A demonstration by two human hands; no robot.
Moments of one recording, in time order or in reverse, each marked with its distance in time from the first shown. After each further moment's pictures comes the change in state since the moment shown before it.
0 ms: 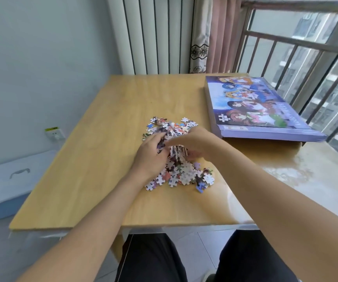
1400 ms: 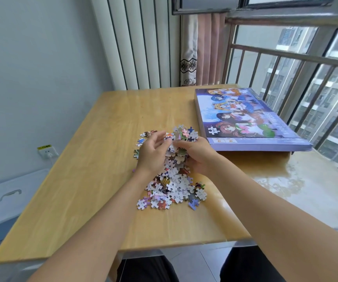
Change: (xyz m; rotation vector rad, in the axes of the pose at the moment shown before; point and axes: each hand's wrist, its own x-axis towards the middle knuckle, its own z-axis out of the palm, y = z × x) left_hand 0.044 0.026 0.019 -0.559 0.063 -0.093; right_hand 0.026 0.026 -0.010 0.762 -0.025 -0.075
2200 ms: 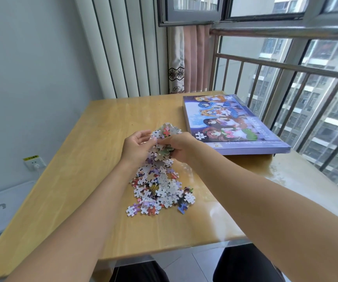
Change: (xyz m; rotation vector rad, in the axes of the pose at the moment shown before) left_hand 0.028 0.015 -0.012 -0.035 0.053 -0.065; right_hand 0.011 -0.039 0.021 -0.055 0.081 0.115
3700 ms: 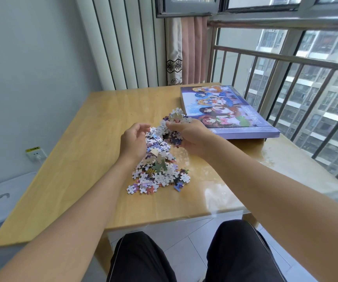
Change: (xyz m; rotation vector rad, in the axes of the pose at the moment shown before) left_hand -0.038 0.001 -0.004 0.274 0.060 0.162; right_hand -0.059 0.010 -0.034 0.069 -0.070 -0.196
